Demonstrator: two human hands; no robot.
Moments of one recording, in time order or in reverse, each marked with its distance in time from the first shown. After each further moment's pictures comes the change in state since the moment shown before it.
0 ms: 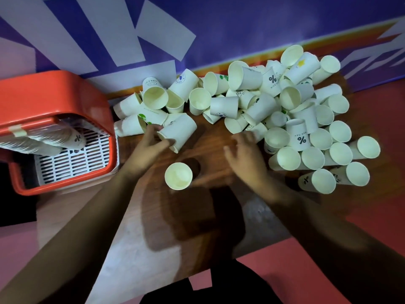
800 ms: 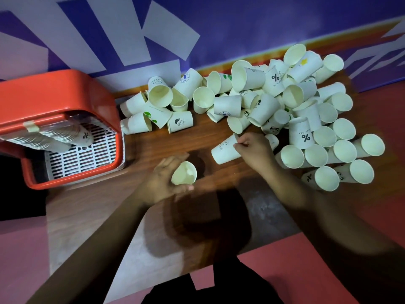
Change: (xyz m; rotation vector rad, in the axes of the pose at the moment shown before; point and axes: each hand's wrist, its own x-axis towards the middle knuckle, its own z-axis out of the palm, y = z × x) left_hand -0.064 -0.036 0.018 0.654 -0.234 0.228; right_hand 0.009 0.003 -0.021 0.200 -0.162 0.313
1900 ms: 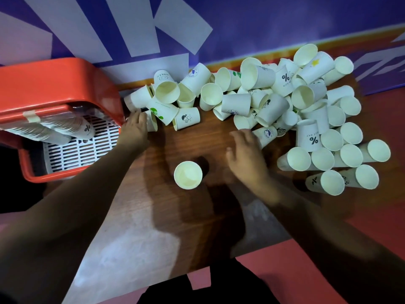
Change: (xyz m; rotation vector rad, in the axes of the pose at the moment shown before) left_hand 0.085 -0.093 -0.075 0.509 0.262 -0.221; right_hand -0.022 -0.015 0.040 -0.330 0.152 -0.383
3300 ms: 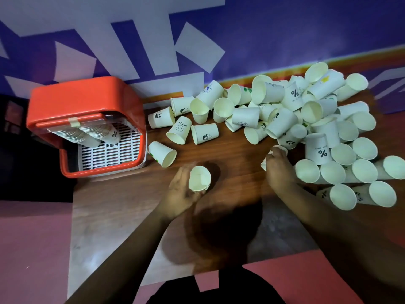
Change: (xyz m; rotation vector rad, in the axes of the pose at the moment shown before) left_hand -0.152 0.101 0.026 -0.639 0.002 0.110; right_hand 0.002 0.089 0.000 -0.410 -0.262 0.086
